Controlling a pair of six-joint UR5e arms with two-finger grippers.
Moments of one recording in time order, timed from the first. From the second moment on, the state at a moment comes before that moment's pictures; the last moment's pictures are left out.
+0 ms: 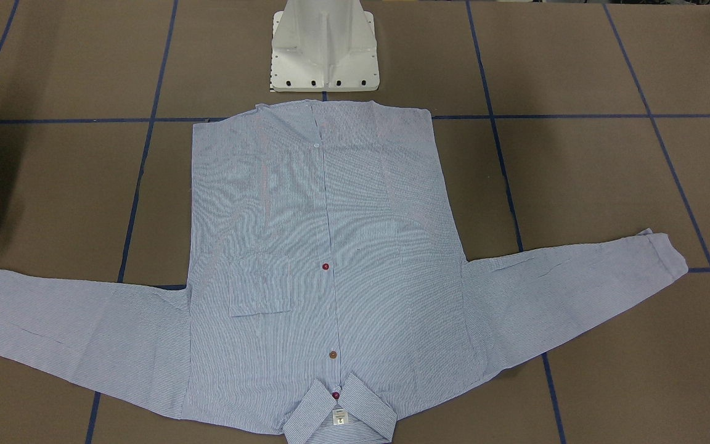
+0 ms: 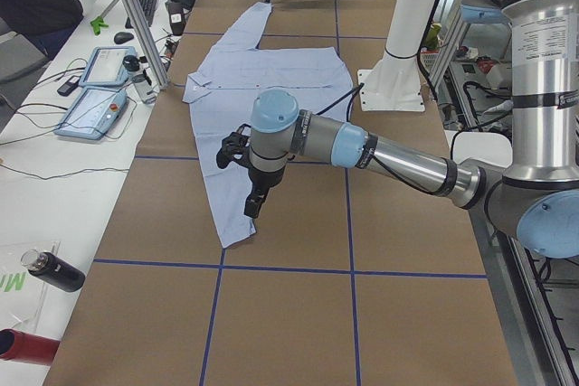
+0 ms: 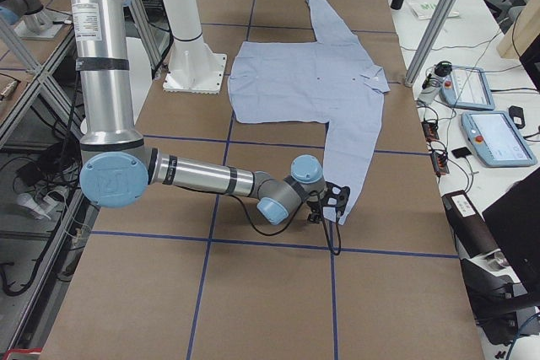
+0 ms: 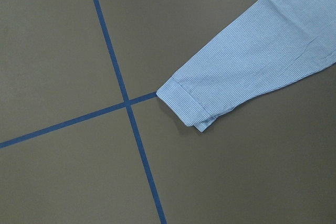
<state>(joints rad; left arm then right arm) -1.56 -1.45 -2.00 -1.50 -2.35 0.15 1.15 -1.52 1.27 -0.60 2.14 1.12</state>
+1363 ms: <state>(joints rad) -1.56 -1.45 -2.00 -1.50 -2.35 0.15 1.11 -1.53 1.26 -0.57 2.09 1.19</state>
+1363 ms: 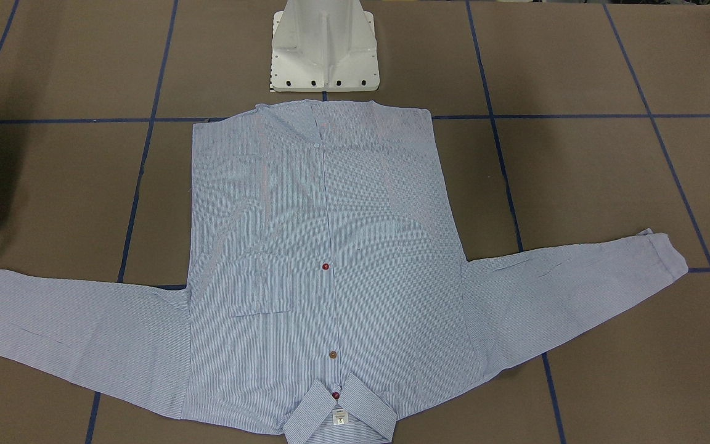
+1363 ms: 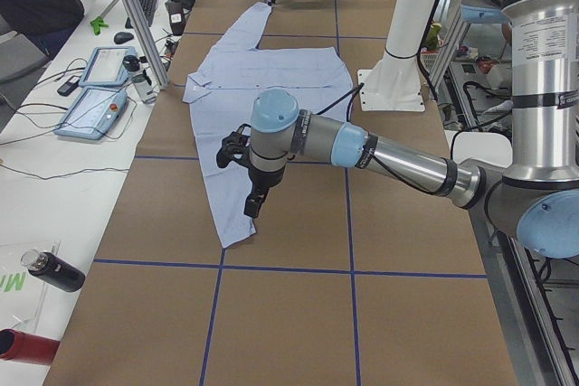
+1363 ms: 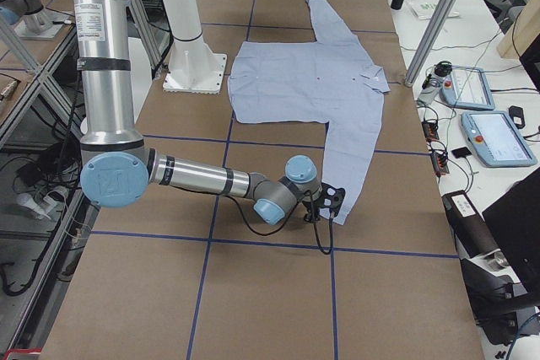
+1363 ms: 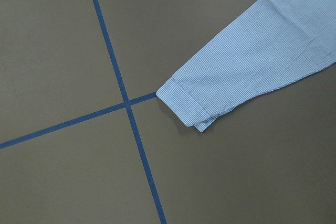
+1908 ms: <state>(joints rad) -1.56 -1.45 -2.00 -1.51 -2.35 0.15 1.10 -1.53 1.26 -0.57 2.06 1.19</state>
